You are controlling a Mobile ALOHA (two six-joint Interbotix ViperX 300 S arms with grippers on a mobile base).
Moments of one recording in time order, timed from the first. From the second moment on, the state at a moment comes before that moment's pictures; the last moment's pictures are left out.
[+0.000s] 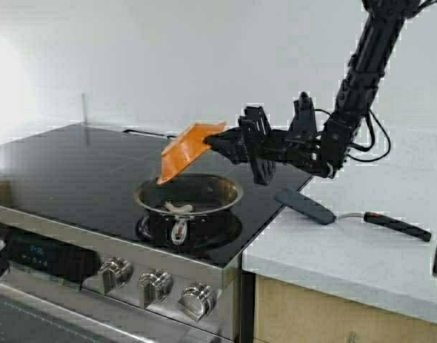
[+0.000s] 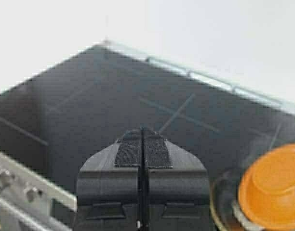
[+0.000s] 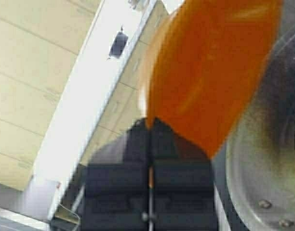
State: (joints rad) left arm -0.01 -0.94 1.25 0.00 -0.23 -0.10; right arm 0.36 0.90 0.23 -0.76 -1.26 1.39
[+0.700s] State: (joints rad) left arm -0.01 -0.94 1.25 0.00 -0.23 -0.10; right arm 0.37 0.48 0.34 -1.04 -0.59 1.25
